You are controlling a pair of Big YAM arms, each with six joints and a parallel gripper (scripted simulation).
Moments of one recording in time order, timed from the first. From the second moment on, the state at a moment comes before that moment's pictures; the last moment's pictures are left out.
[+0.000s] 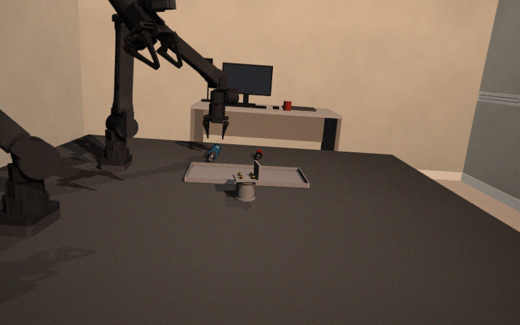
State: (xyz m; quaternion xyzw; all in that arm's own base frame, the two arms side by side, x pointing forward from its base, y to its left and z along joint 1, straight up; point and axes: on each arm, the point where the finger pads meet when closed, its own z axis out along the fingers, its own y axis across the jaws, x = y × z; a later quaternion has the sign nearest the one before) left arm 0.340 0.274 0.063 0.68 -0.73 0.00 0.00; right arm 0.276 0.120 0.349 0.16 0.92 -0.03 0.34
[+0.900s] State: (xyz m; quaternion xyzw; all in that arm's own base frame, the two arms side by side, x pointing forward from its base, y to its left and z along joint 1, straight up) left arm 0.340 0.274 0.063 0.68 -0.73 0.00 0.00; right arm 0.276 0.120 0.349 0.16 0.92 -0.03 0.34
